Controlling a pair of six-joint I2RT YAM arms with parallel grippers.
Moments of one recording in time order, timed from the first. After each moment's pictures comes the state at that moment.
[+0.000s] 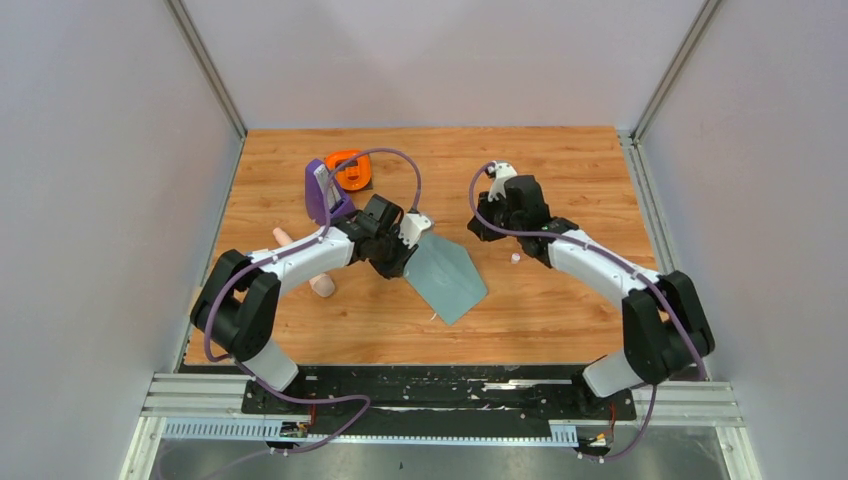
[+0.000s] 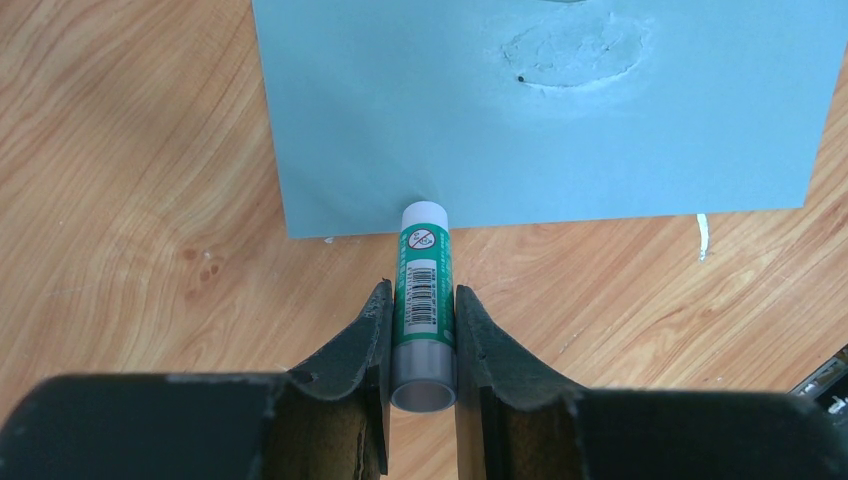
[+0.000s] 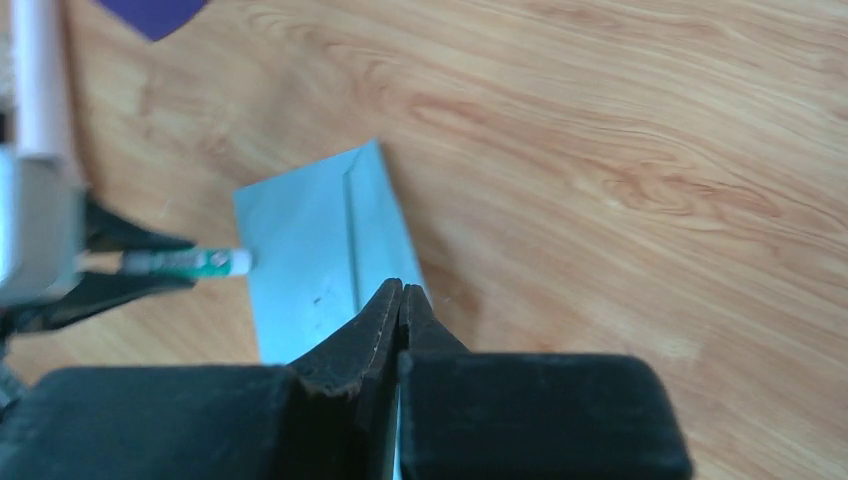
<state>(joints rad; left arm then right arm) -0.60 1.60 1.01 -0.46 0.21 0.23 0.49 1.46 0.93 -0.04 -0.21 0.26</state>
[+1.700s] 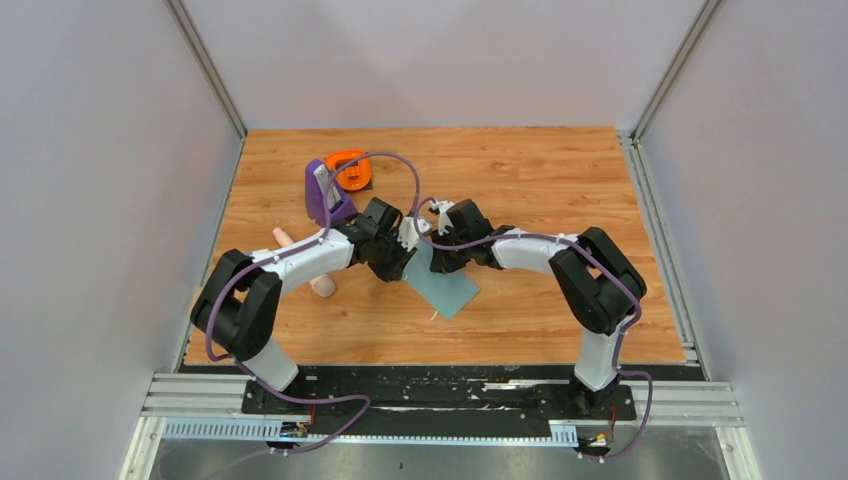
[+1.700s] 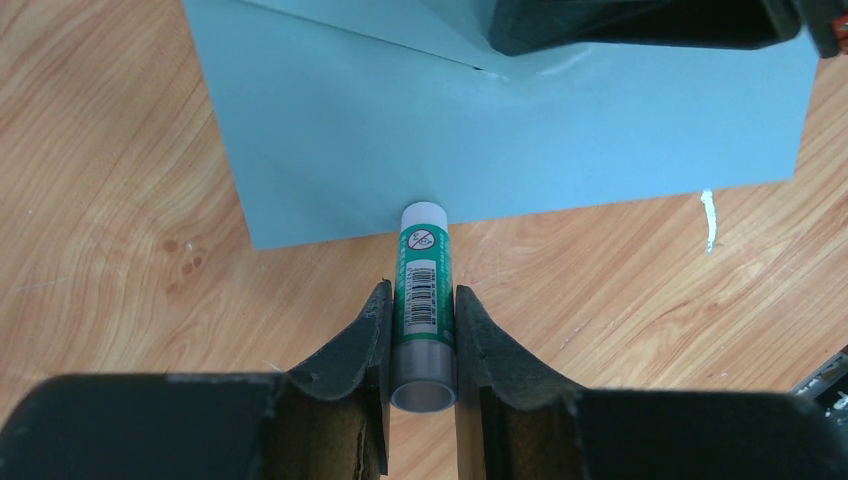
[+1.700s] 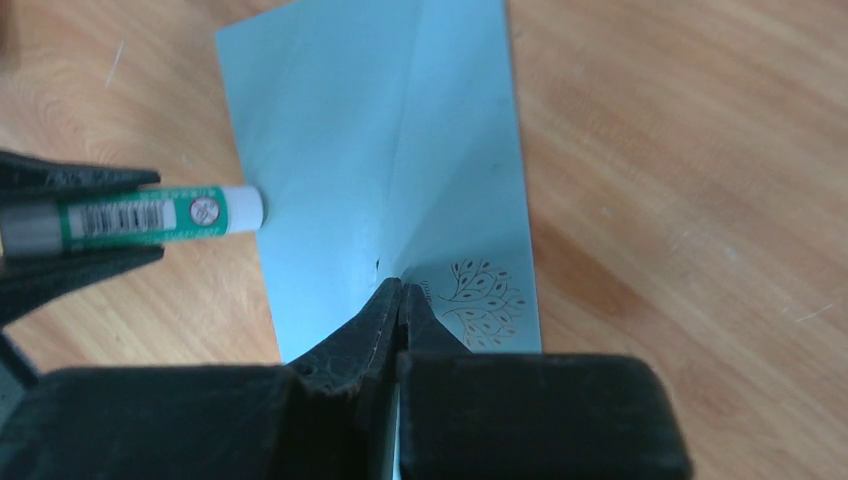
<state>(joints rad) -0.60 1.60 0.98 -0.45 0.22 0.23 0.67 1.86 1.04 -0.05 -0.29 0.27</state>
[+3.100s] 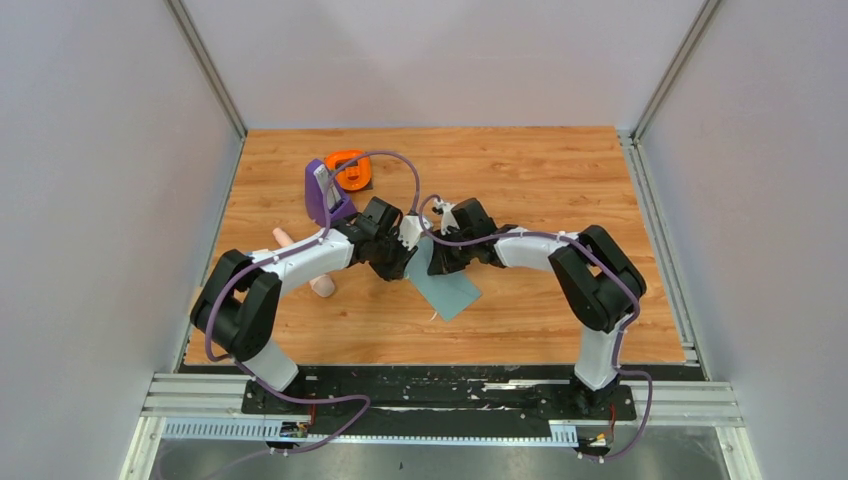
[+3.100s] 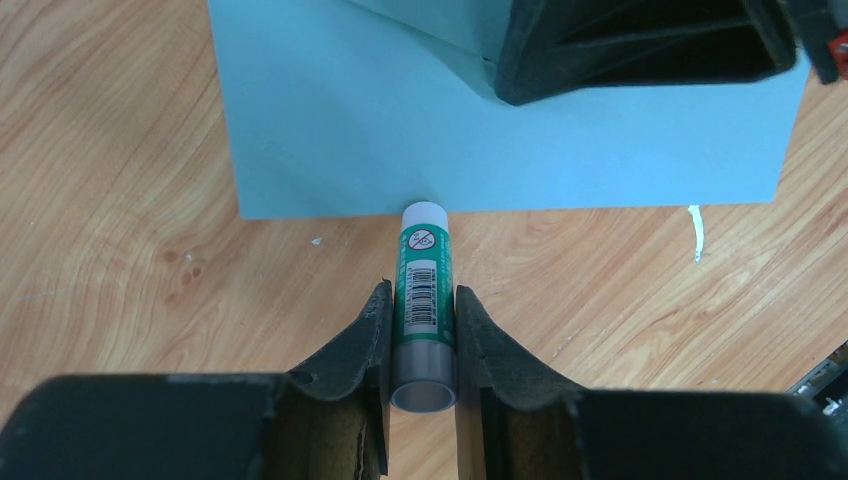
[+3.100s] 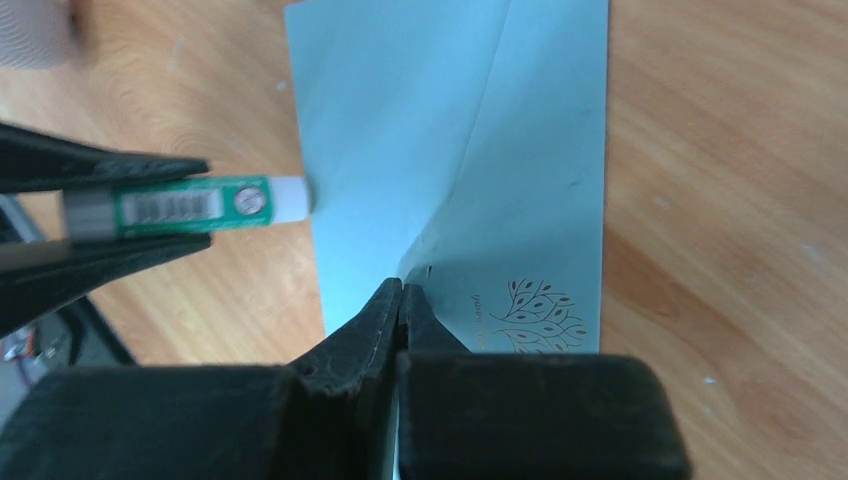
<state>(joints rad) -0.60 1.60 0.99 -0.44 0.23 0.22 0.64 1.89 1.05 -0.01 -0.38 0.35</state>
